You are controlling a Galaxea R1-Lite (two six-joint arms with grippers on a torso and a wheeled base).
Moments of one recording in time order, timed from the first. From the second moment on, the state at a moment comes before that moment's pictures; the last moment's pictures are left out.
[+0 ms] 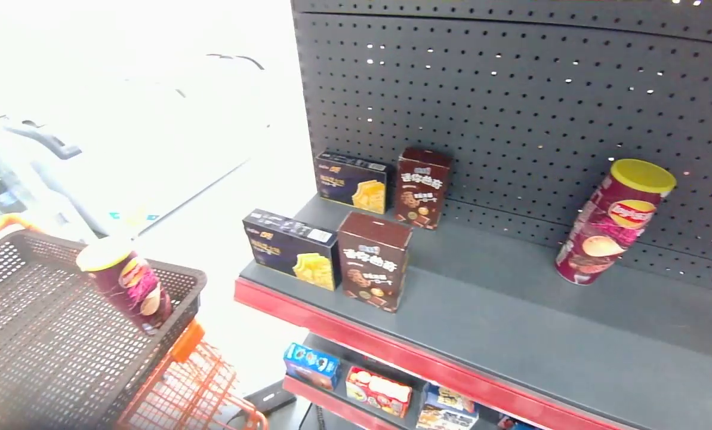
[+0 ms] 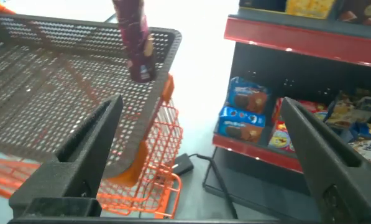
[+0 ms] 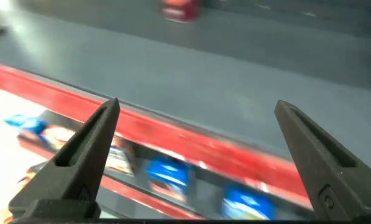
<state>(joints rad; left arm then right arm) 0.00 0.00 0.00 0.00 -0.03 0.02 0.00 0.00 0.00 0.00 0.00 0.01</state>
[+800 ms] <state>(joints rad) 0.00 0.00 0.00 0.00 -0.04 0.02 0.00 0.00 0.00 0.00 0.00 0.01</state>
